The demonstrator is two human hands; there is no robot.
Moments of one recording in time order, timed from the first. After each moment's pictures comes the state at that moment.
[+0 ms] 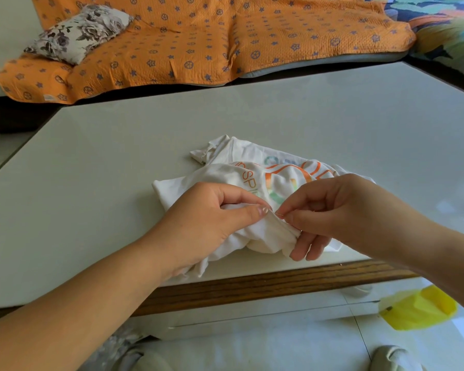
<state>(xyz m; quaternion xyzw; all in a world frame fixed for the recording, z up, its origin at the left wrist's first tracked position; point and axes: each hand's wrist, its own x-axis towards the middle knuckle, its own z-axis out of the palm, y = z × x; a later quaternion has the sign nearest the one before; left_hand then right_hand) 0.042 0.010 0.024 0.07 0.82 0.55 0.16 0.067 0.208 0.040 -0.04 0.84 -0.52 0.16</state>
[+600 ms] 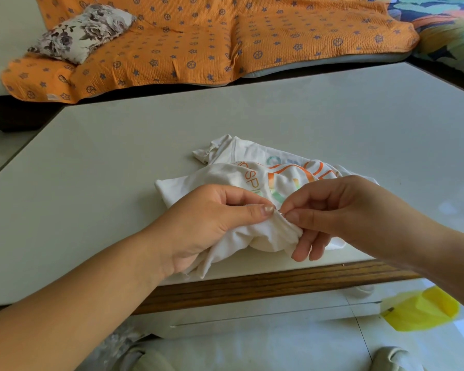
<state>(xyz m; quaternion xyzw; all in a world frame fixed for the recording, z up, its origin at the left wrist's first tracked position) 0.040 0.011 0.024 0.03 0.70 0.66 0.26 0.064 0.210 0.035 -0.07 0.79 -0.58 0.17</state>
